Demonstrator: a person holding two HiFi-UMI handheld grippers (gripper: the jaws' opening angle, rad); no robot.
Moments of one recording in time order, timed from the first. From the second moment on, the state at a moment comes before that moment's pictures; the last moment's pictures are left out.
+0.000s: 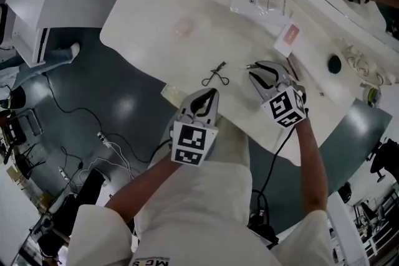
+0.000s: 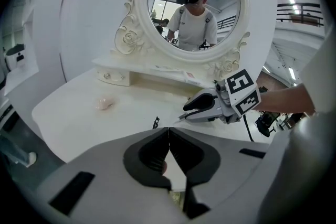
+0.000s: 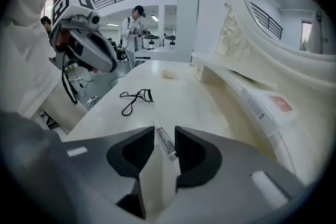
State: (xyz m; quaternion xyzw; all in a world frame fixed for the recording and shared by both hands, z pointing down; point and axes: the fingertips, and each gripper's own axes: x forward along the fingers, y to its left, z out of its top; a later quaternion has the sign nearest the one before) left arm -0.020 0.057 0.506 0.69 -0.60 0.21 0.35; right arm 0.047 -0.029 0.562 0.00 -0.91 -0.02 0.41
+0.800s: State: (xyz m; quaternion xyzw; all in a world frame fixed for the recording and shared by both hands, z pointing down) left arm -0.034 0.054 0.504 0.68 -0.61 0.20 0.36; right arm 0.045 -0.025 0.581 -0.05 -0.89 -0.07 0.44
